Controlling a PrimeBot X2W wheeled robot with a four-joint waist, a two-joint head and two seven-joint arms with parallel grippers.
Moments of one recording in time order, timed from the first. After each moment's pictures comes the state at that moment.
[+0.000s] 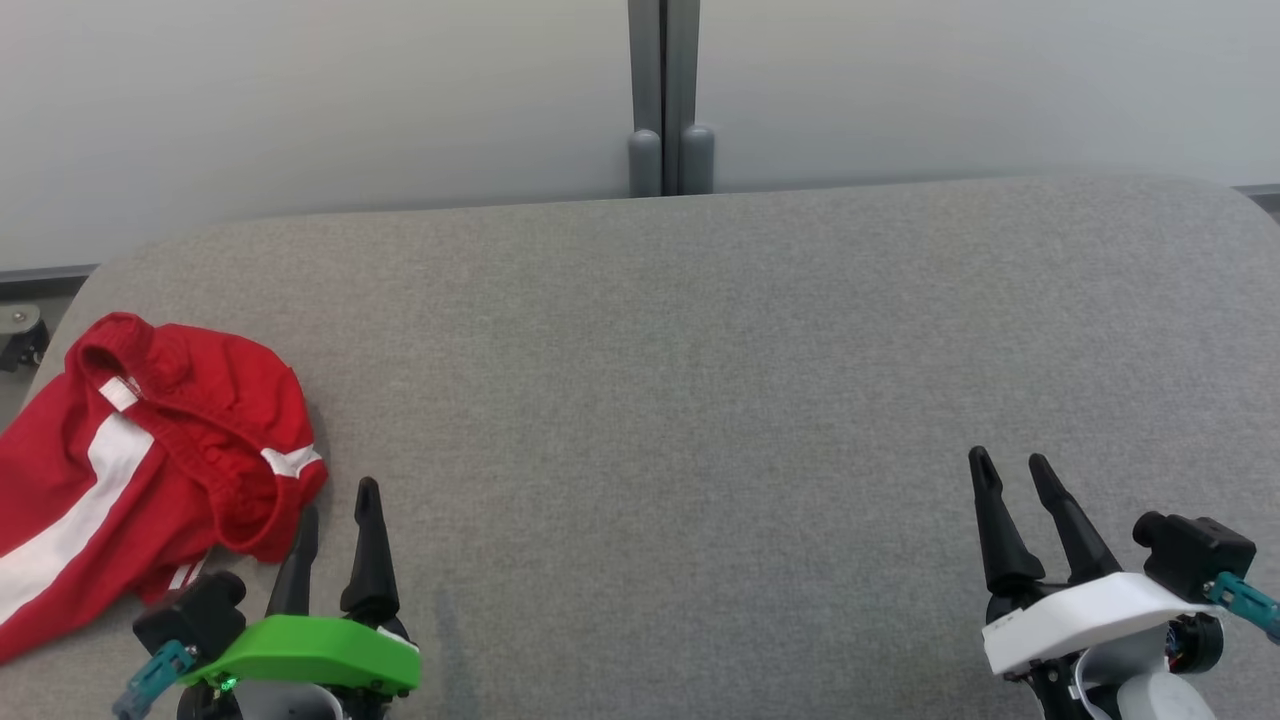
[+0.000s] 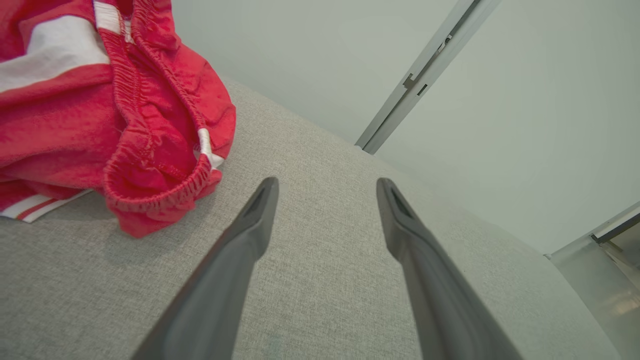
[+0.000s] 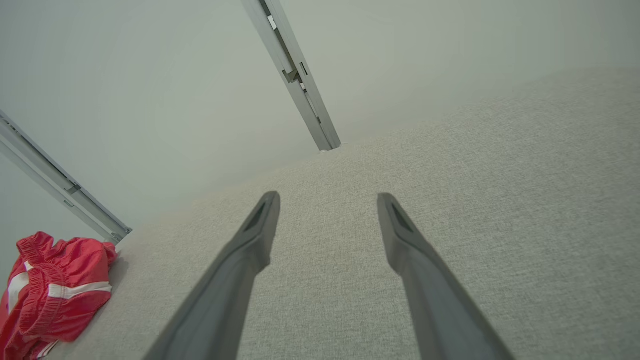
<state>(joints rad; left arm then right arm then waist) -0.03 0.04 -0.07 0.21 -0.65 -0.07 -0.15 -0.03 -0.04 0.00 0.14 0.50 0.13 -0.14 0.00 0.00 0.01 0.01</state>
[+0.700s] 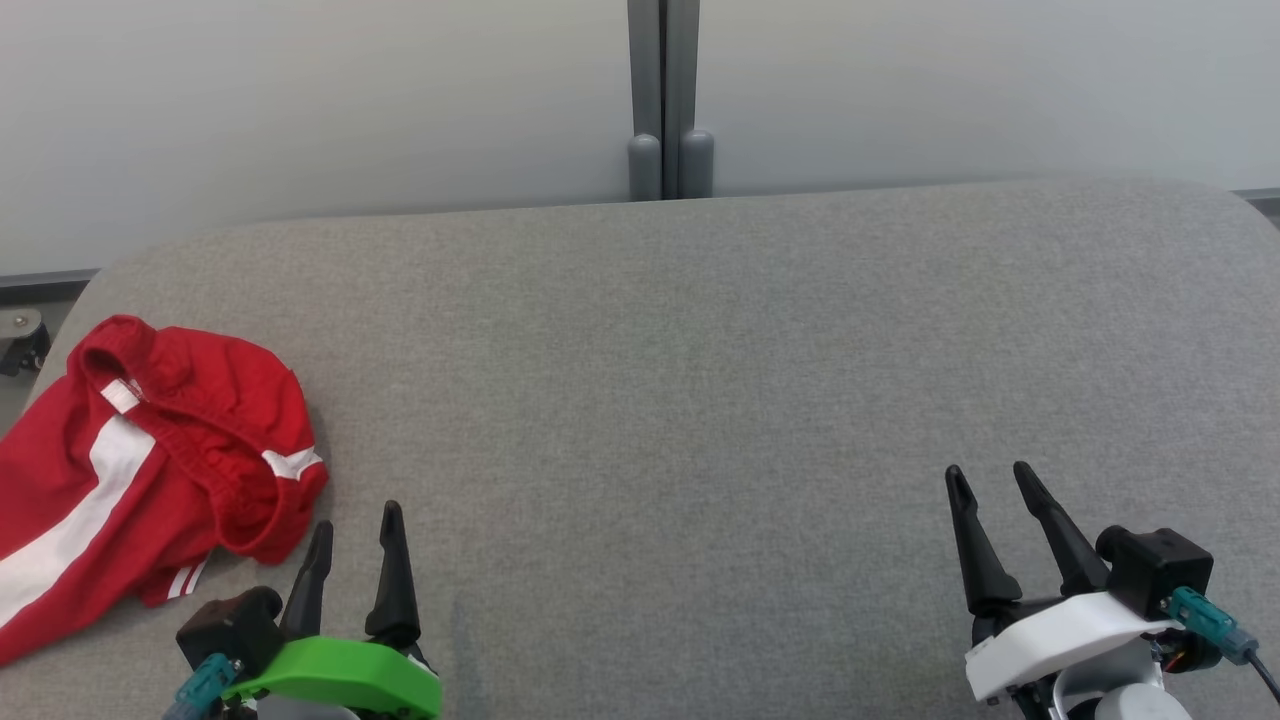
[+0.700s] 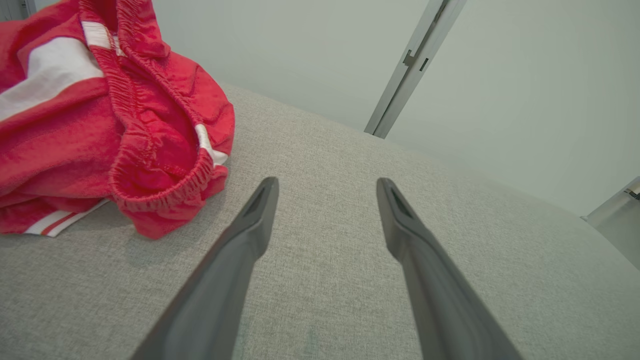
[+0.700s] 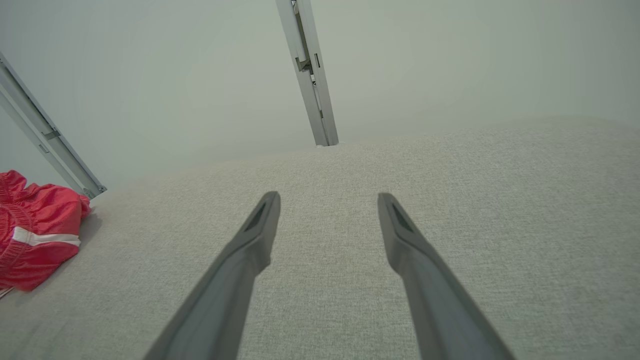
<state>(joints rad) -0.02 0.04 -0.09 0.26 -0.49 -0.08 -0.20 -0.01 -0.04 0.02 0.15 0.31 0.13 -0.19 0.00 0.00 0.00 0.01</state>
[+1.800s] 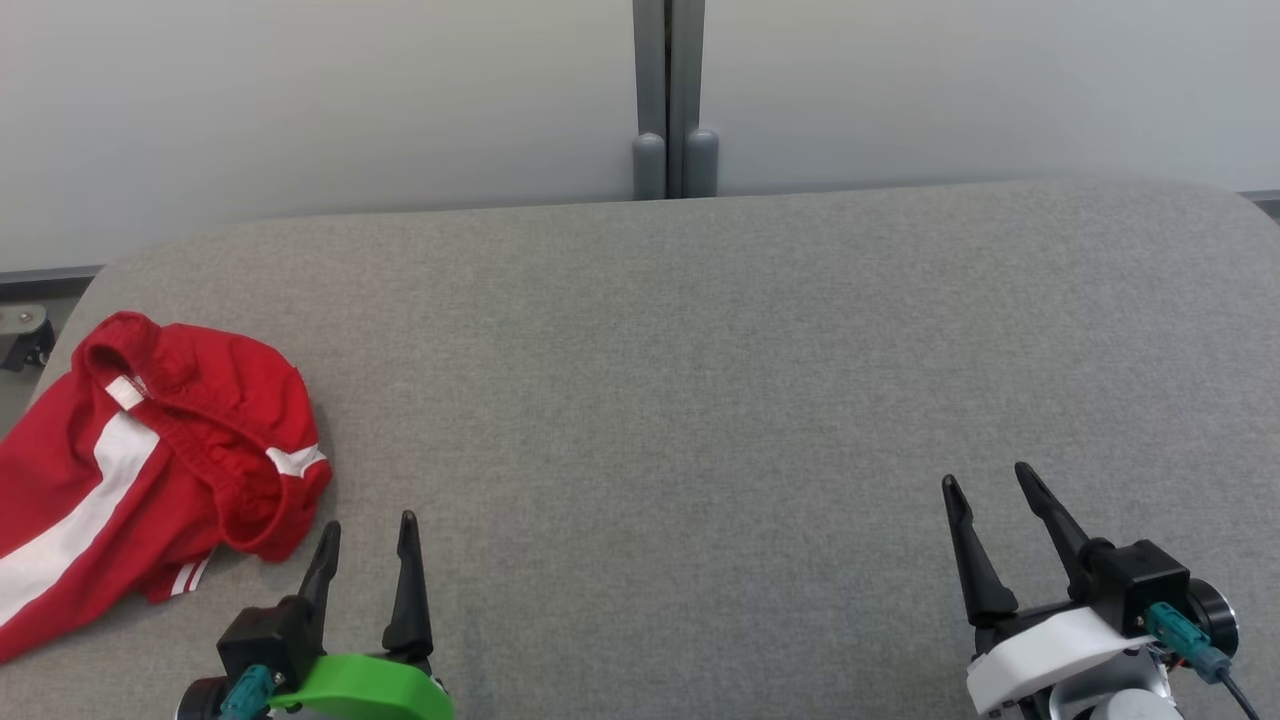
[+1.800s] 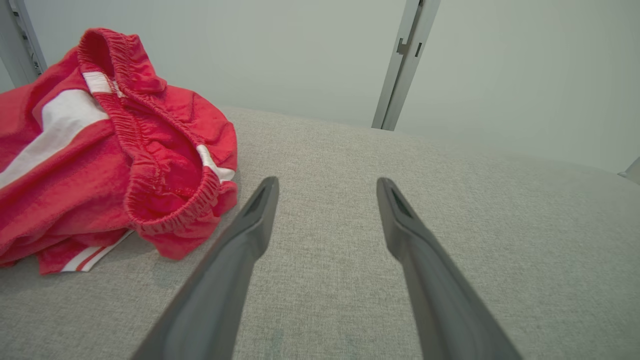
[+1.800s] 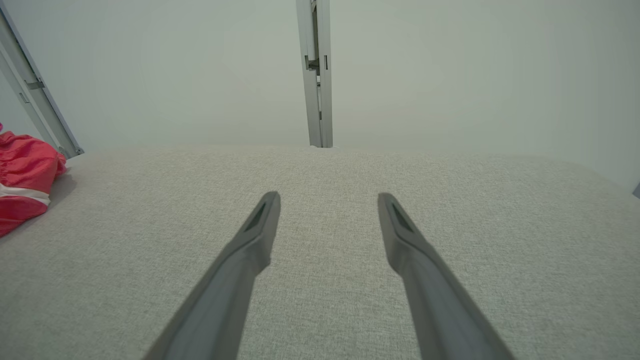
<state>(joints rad) -0.01 0.05 -0.11 0.29 -0.30 -0.07 -0.26 -0.01 -0.05 0.01 0.17 0.12 0.13 -0.26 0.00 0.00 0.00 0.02</state>
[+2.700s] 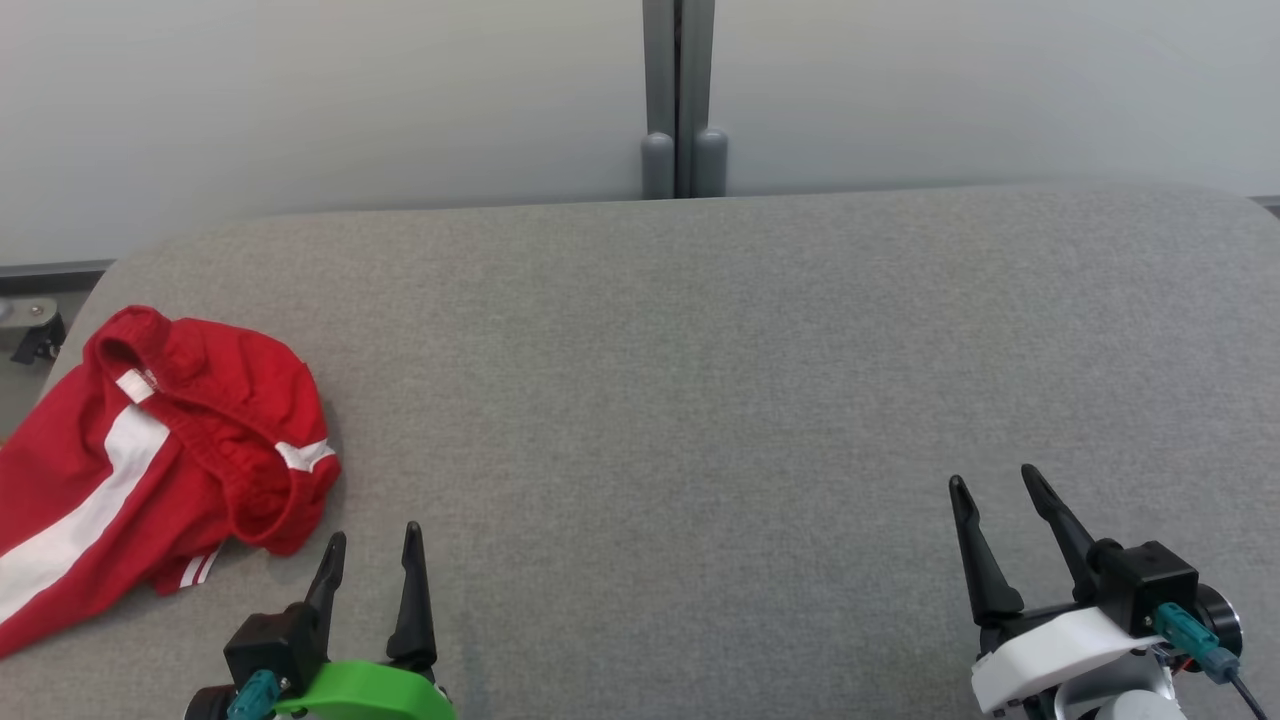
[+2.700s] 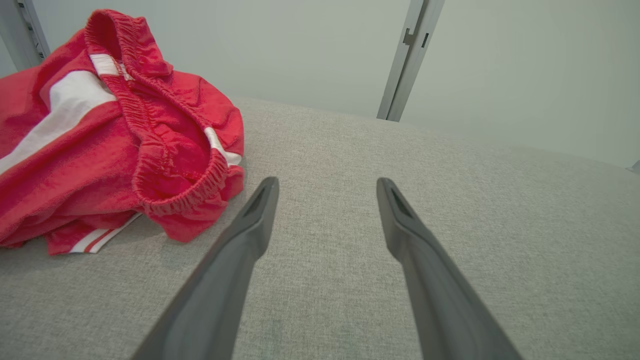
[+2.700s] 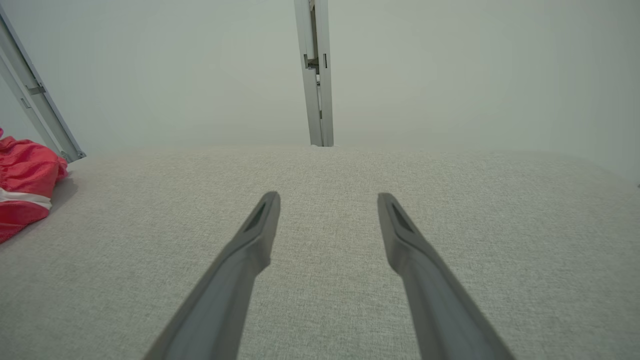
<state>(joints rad) -0.01 0.05 -0.11 0.32 -0.30 -0.07 -0.26 -0.01 -0.05 0.01 0.18 0.14 0.13 -0.26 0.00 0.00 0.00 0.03</state>
